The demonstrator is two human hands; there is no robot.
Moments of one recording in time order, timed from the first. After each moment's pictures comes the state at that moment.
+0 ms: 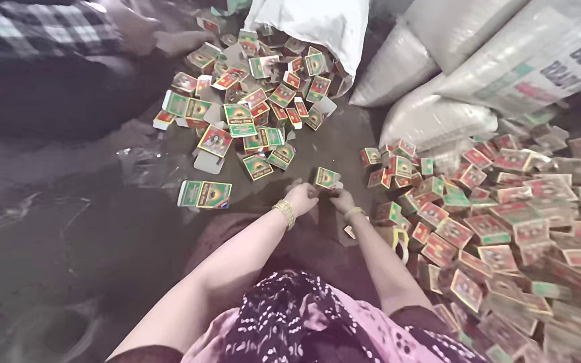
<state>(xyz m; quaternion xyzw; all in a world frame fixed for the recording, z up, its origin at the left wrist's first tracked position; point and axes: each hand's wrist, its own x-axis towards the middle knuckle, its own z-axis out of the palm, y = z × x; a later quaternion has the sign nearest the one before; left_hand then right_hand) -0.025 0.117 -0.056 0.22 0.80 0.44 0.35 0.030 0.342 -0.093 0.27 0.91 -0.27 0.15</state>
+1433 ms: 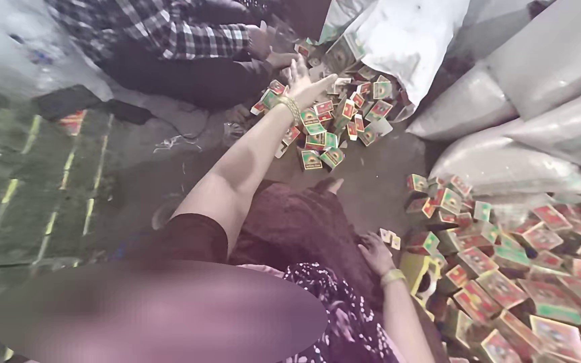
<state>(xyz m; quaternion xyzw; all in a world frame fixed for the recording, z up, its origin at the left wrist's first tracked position) -0.163 -0.059 0.117 -0.01 0.86 0.51 -0.06 0.181 0.290 -0.039 0.11 0.95 -0.20 0.20</state>
